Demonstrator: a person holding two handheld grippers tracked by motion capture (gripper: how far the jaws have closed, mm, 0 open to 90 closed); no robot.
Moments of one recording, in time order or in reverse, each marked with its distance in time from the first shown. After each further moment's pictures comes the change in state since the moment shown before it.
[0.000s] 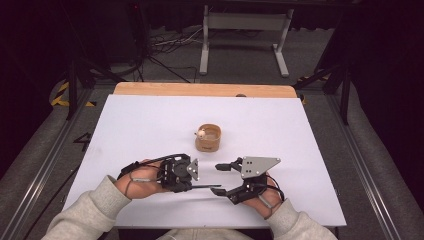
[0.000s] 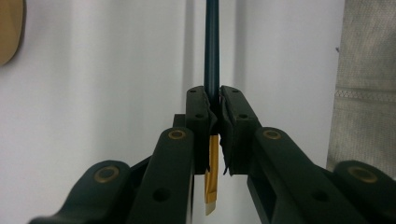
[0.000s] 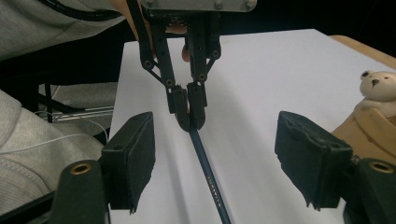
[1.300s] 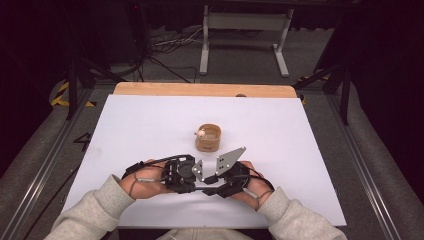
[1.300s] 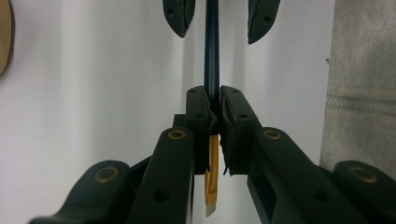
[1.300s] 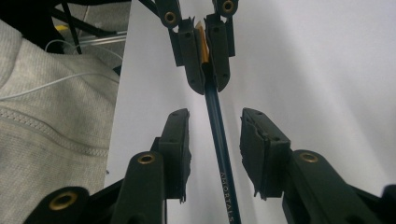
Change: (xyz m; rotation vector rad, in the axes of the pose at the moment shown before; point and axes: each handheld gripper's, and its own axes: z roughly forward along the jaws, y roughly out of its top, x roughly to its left) left arm -0.002 0.010 0.003 0.007 -0.018 0.015; right arm -0.014 0.011 0.046 0.379 0.177 0.014
